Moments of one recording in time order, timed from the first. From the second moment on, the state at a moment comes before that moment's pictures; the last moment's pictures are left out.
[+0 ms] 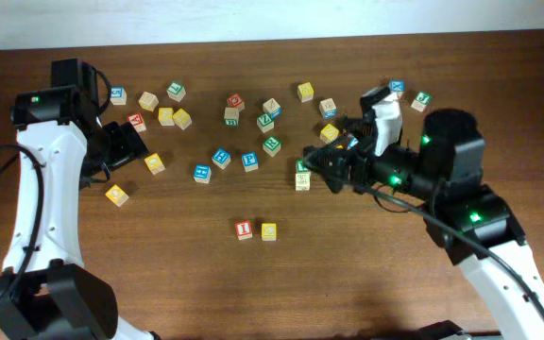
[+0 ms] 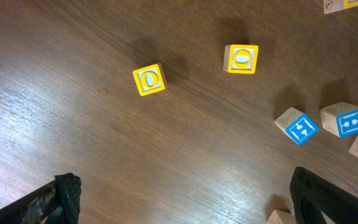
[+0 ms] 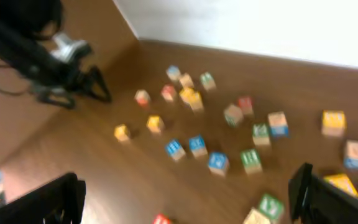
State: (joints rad) left arm 0.12 1.74 1.67 -1.35 -0.10 -0.41; right arm 0.26 1.13 1.07 -0.39 -0.58 0.15
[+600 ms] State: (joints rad) left arm 0.12 1.74 1.67 -1.35 -0.10 -0.41; right arm 0.26 1.26 1.19 -0.55 -0.60 0.15
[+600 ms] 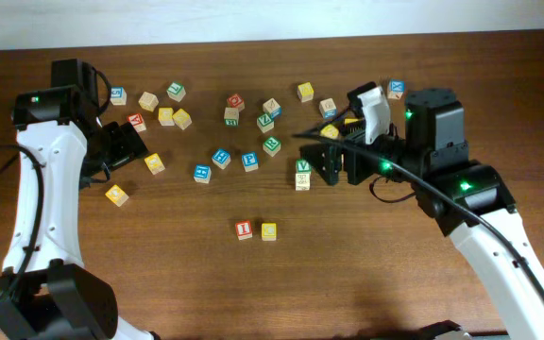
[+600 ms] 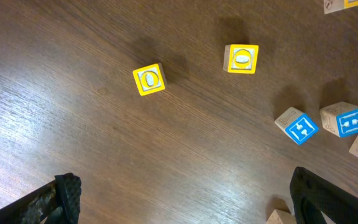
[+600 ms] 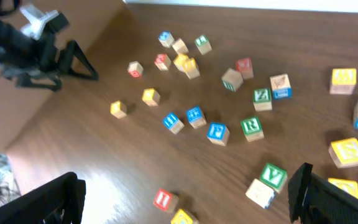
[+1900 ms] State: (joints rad) left arm 0.12 1.74 1.67 -1.35 -0.10 -0.41; right arm 0.43 1.91 1.68 -0.88 -0.22 -0.03
